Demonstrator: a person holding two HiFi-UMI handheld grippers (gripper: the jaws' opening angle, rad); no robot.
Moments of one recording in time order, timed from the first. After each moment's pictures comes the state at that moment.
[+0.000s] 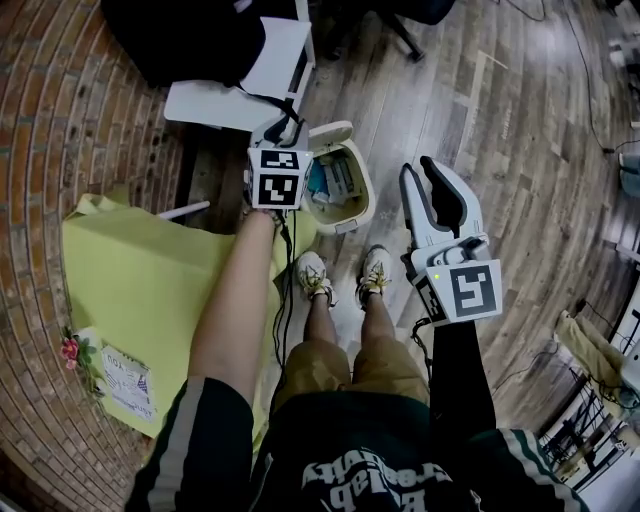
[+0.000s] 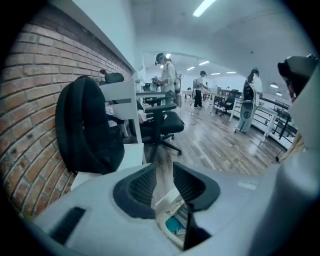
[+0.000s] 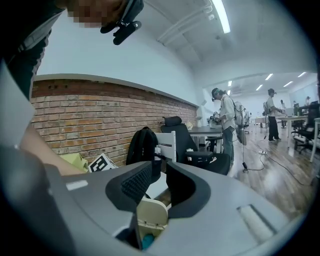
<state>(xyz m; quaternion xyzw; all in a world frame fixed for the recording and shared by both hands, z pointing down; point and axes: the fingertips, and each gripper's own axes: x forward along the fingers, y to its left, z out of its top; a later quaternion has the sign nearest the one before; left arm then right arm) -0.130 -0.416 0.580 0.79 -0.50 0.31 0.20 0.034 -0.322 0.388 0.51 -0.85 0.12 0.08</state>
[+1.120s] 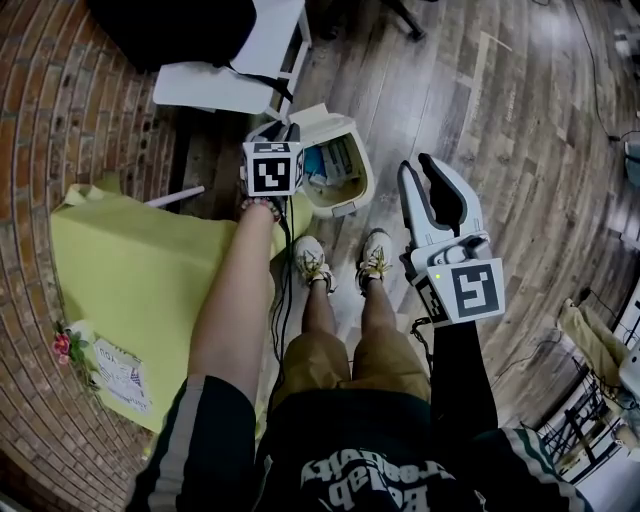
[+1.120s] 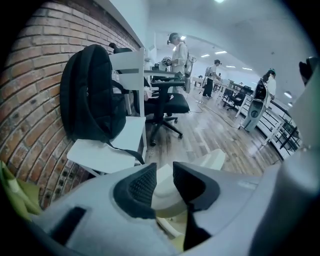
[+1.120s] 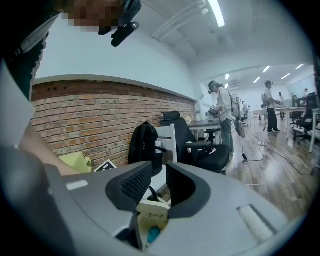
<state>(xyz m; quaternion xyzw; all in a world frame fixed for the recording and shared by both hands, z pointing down) -0.143 -0.373 0.655 0.73 -0.51 0.35 0.30 0.042 -0.299 0.422 0.51 -0.84 0.16 0.08</state>
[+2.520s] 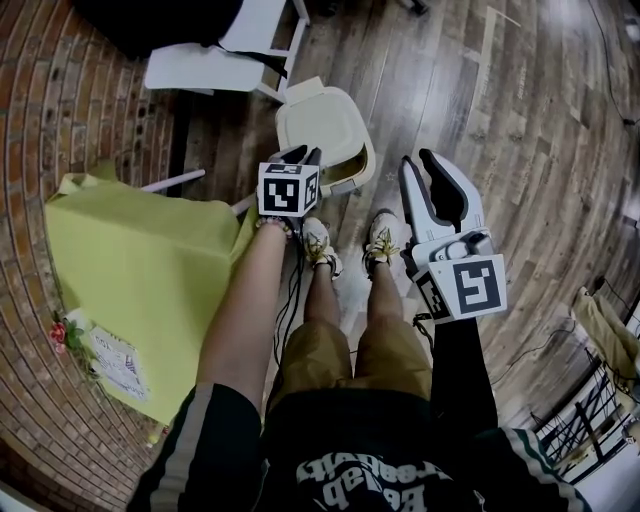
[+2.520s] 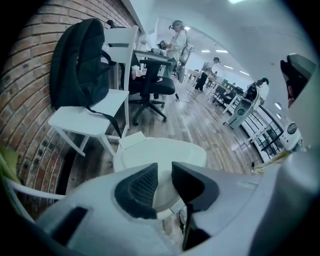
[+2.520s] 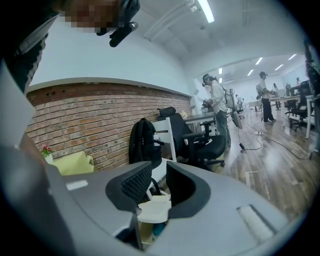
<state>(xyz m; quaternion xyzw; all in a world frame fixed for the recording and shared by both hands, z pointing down) -0.085 -0.262 0.713 0.73 -0.43 0.35 0.39 0.069 -0.258 0.467 0.51 -0.83 0.20 0.07</state>
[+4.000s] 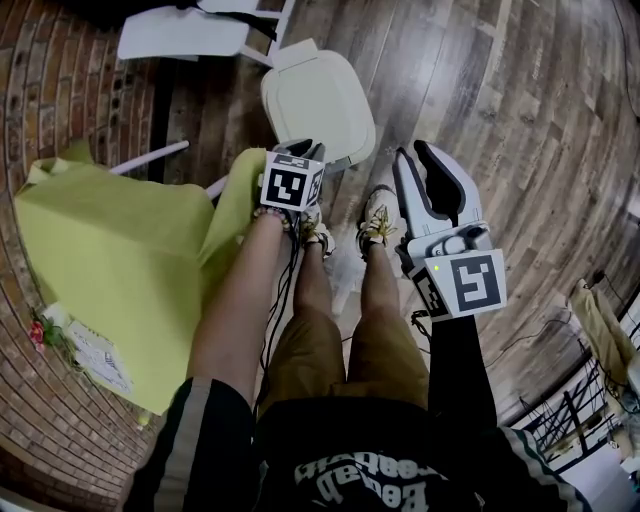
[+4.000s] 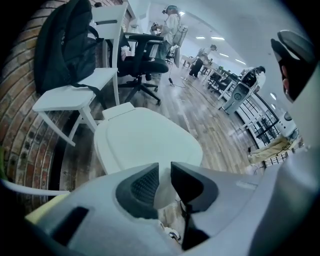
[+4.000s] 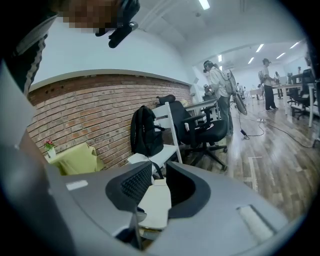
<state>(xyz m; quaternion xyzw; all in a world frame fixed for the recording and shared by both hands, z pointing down) -0.069 -0.212 0.806 0.73 -0.38 0.41 0.40 0.062 -0.246 0.551 0.49 -0.83 0.24 0.09</state>
